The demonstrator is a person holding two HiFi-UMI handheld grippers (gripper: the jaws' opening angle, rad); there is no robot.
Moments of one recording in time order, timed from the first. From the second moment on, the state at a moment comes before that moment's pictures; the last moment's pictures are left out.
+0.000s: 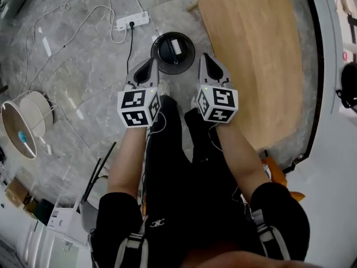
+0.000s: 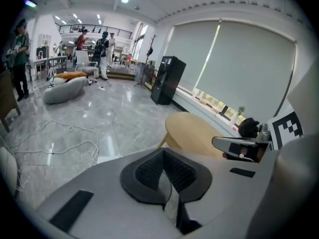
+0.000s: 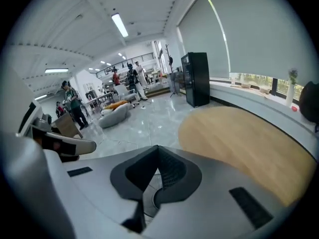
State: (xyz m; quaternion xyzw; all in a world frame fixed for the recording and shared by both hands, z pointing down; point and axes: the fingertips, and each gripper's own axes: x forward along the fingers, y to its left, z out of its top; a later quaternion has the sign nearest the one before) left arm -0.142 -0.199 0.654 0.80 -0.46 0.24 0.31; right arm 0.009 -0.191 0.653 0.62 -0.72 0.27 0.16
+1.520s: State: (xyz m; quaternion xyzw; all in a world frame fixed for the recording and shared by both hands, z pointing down) left arm -0.055 -0.087 0.099 0.83 -0.55 0.03 0.02; right arm 0.106 -0.077 0.130 0.62 -0.78 0.02 -0.05
